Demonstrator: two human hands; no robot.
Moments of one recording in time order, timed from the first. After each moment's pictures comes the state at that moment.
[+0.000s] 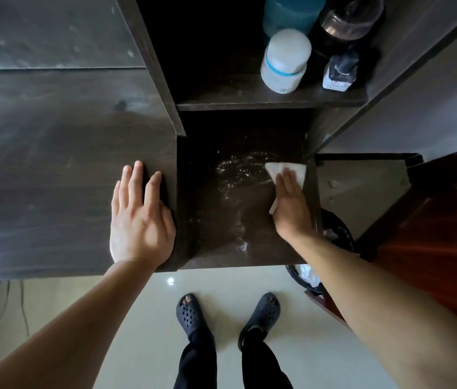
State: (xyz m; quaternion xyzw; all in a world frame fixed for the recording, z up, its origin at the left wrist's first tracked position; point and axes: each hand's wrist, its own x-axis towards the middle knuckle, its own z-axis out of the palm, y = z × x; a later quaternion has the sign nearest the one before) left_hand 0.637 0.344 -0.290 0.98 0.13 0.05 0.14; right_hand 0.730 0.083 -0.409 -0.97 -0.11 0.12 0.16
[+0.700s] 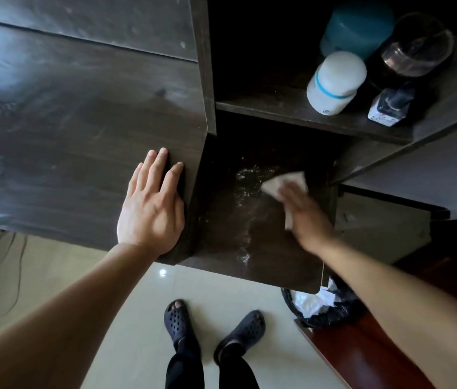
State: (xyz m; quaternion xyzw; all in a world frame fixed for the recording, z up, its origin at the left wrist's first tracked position) left_hand 0.638 0.343 -0.283 0.98 0.14 0.05 0.13; right_hand 0.781 0.060 -0.409 -0.91 -0.37 0.16 0.12
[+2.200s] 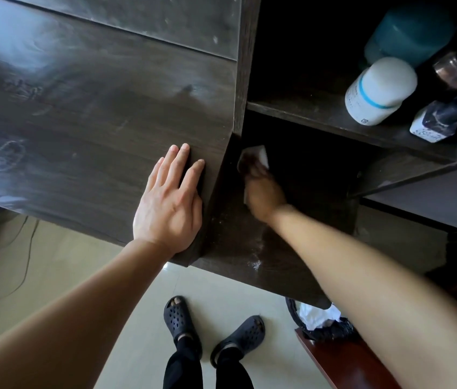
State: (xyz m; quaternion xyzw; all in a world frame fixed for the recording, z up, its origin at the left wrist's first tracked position) left_hand 0.639 0.342 -0.287 0.98 0.15 0.06 0.12; right_hand 0.790 0.207 -0.408 -0.89 -0.38 0.18 0.17
